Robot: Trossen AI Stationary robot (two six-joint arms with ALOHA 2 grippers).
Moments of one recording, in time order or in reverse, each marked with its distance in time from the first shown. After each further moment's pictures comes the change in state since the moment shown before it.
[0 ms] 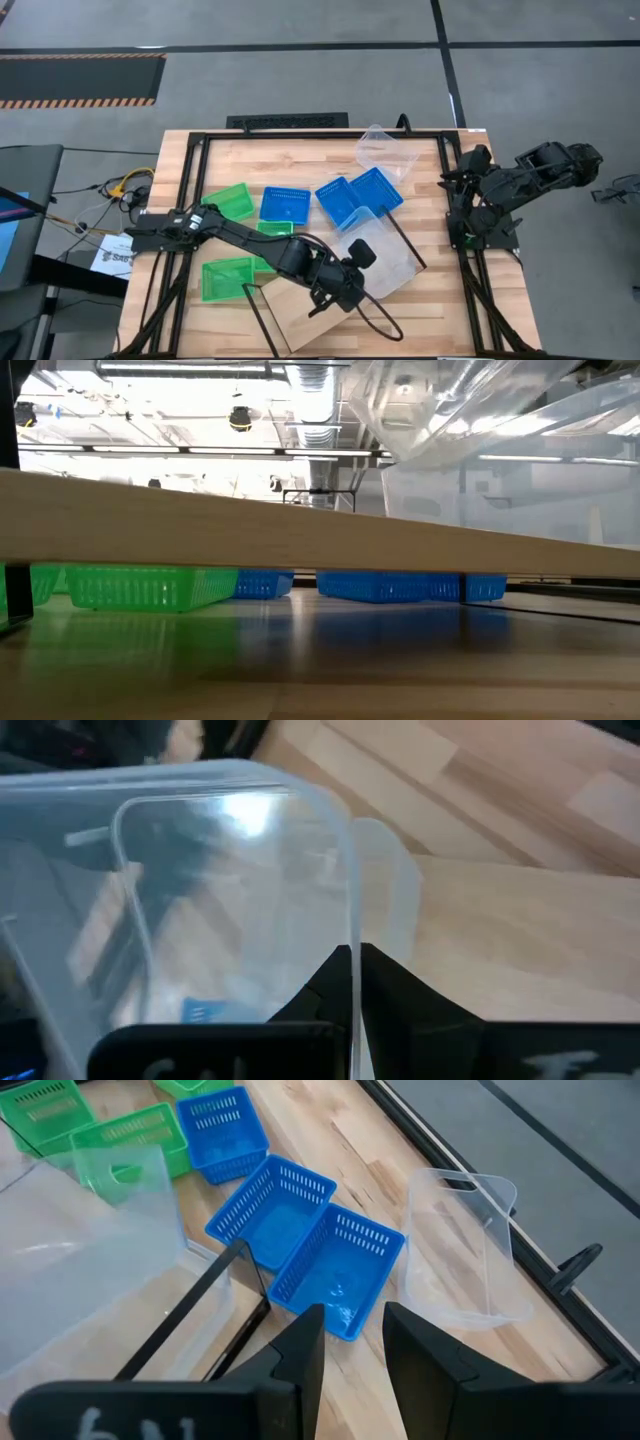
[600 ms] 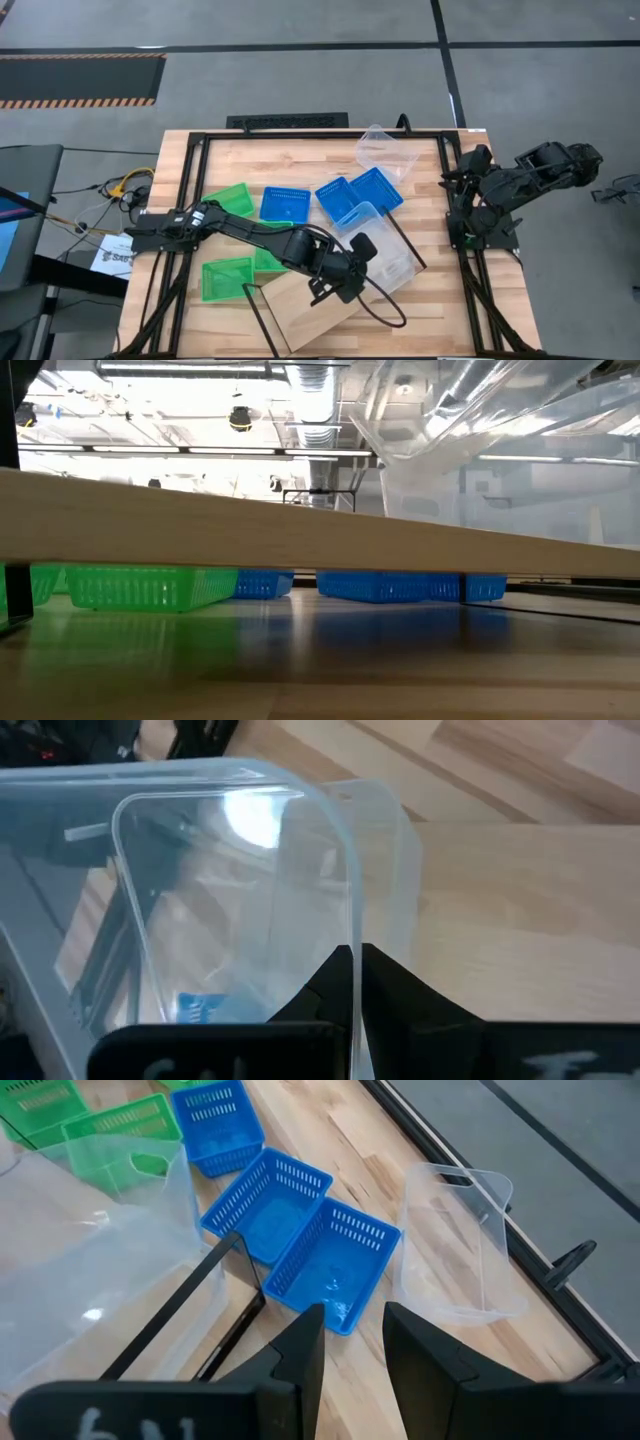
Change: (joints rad) left arm 0.040 0.000 0.000 -0.042 0.053 0.083; right arm 0.000 0.000 0.000 -0.022 -0.002 0.000
